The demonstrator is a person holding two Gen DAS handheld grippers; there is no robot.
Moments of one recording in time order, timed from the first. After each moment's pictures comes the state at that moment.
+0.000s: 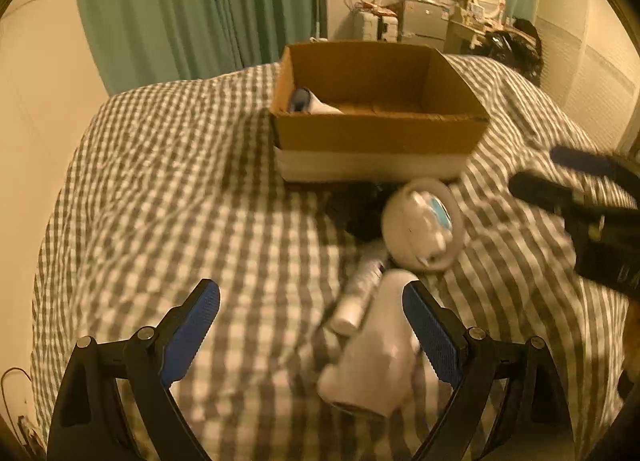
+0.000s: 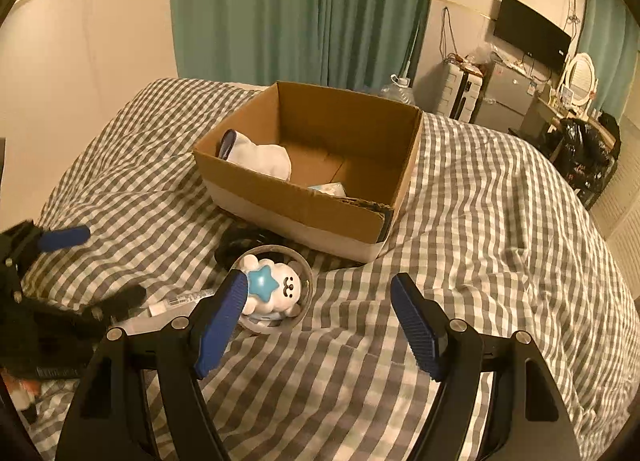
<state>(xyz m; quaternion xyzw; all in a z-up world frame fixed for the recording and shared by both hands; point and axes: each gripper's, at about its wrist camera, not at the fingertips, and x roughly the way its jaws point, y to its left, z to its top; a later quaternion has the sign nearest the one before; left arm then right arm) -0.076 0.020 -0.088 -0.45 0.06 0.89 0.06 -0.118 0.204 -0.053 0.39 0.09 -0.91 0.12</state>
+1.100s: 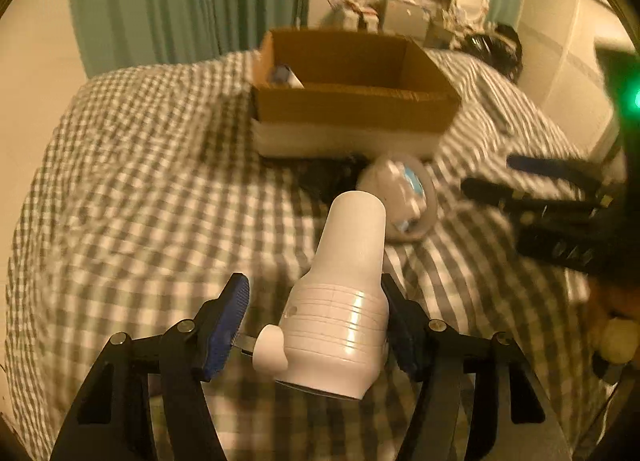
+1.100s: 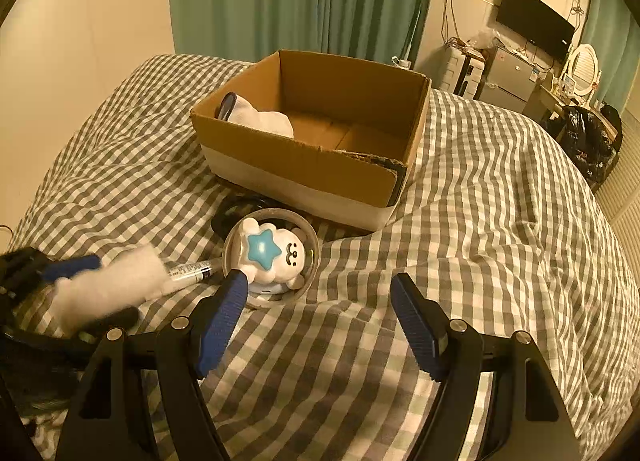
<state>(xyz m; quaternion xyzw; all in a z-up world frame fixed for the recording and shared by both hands) -0.060 0.003 -0.093 -0.45 0.02 0.89 0.10 -0.118 0.201 -0.078 0.43 0.09 -0.89 0.11</state>
